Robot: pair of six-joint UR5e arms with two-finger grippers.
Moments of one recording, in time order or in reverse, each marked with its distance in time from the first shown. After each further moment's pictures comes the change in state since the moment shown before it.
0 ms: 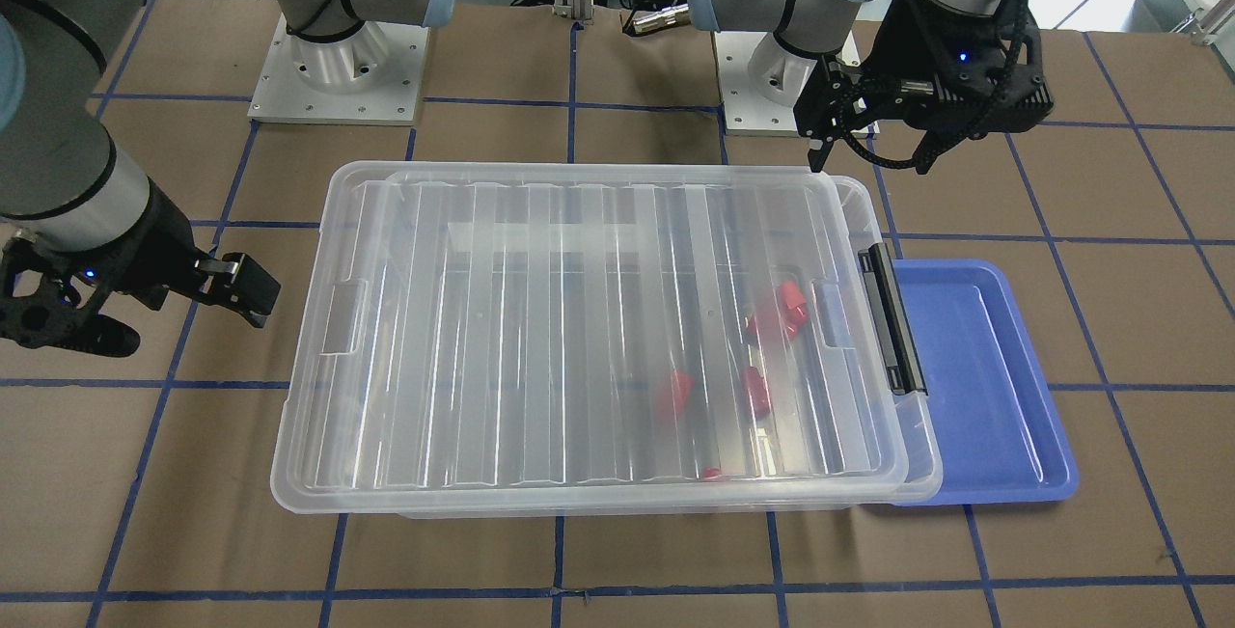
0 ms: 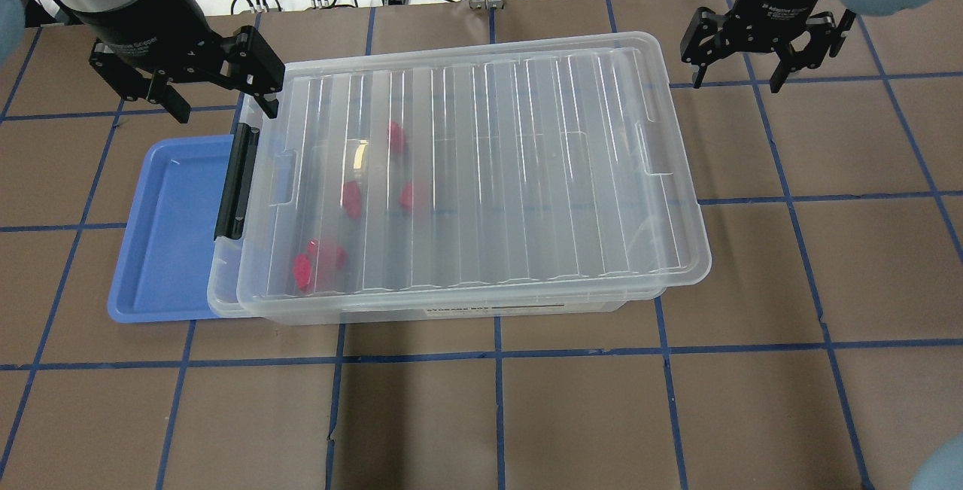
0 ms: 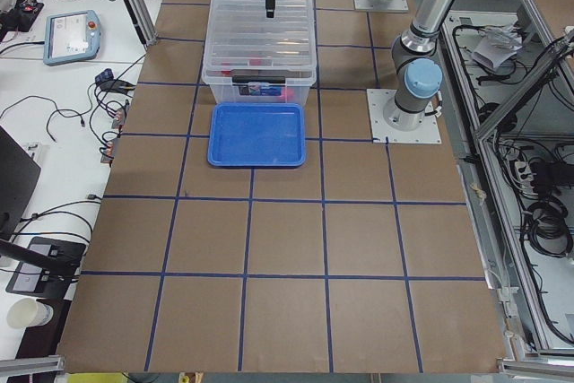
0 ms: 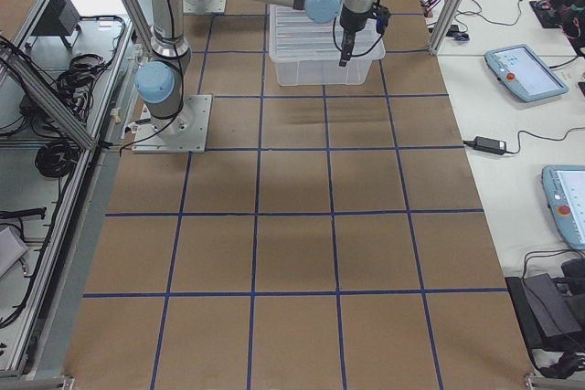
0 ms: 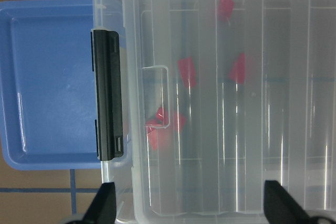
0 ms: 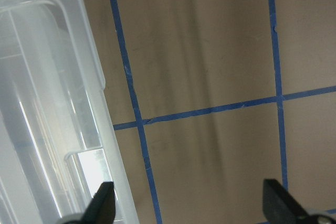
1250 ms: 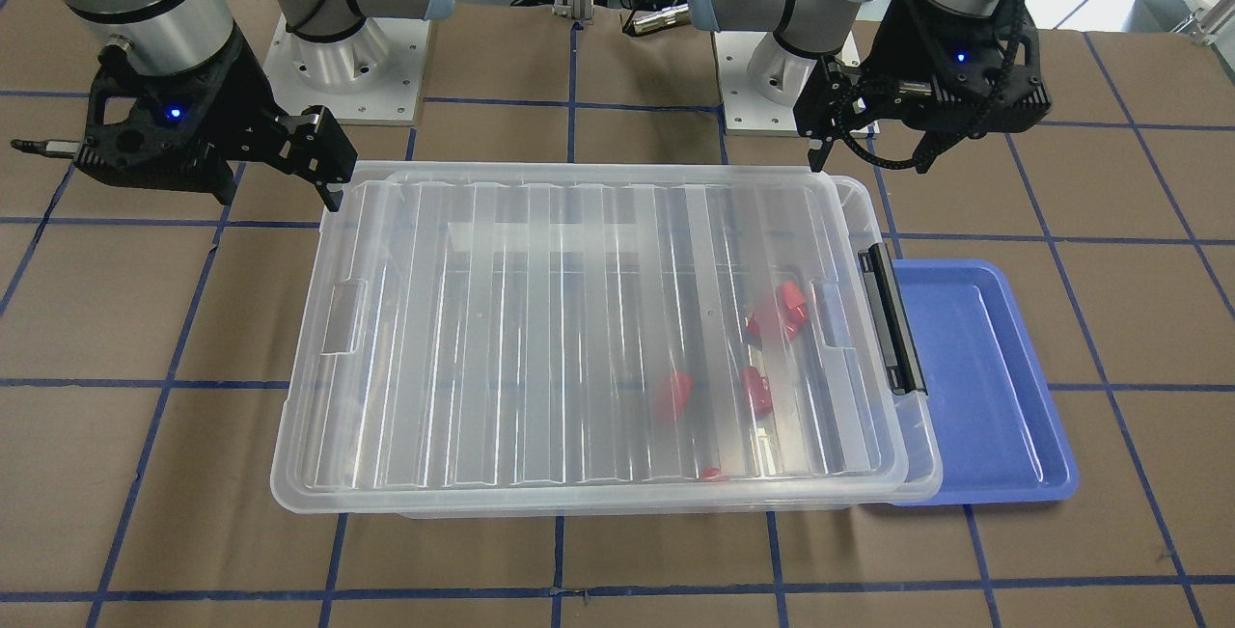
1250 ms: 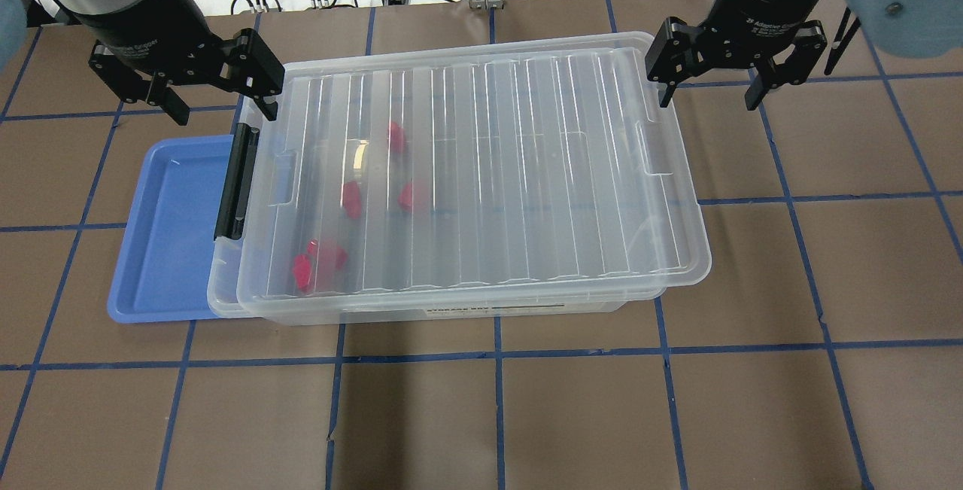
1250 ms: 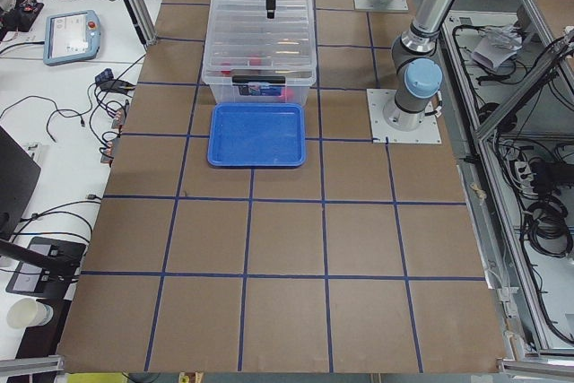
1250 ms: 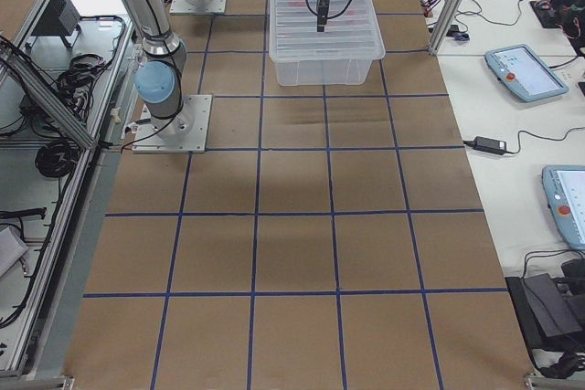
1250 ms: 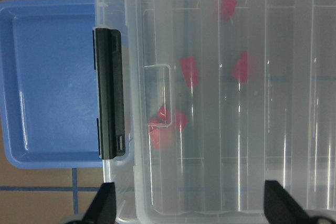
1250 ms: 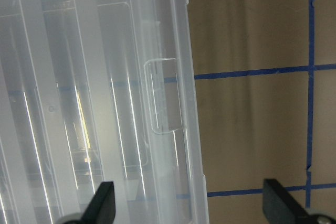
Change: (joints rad) left arm -0.001 0.002 -0.004 -0.001 0.005 -0.001; right arm 0.089 -0.171 0.076 0.062 0.043 0.000
